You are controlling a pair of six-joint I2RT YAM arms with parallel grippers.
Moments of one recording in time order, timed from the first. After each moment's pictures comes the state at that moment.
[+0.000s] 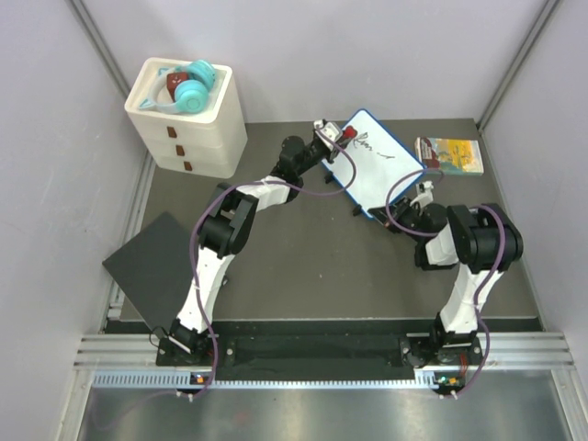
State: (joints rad) left arm -0.53 2.40 1.73 0.89 0.43 0.19; right arm 0.06 1.92 0.46 1.23 -0.55 0.85
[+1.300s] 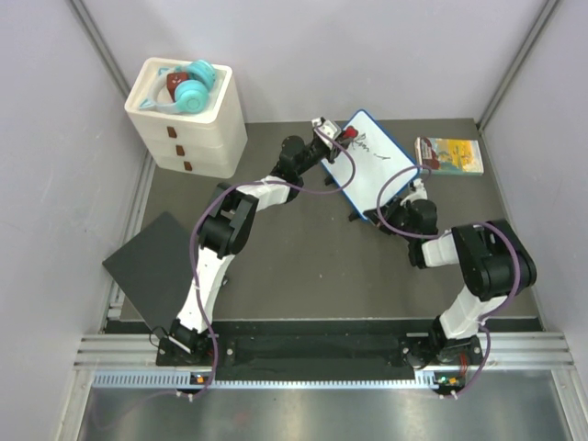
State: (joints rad) left arm -0.53 2.40 1.73 0.90 0.43 0.12; right arm 0.18 1.69 0.47 0.84 -0.34 0.74
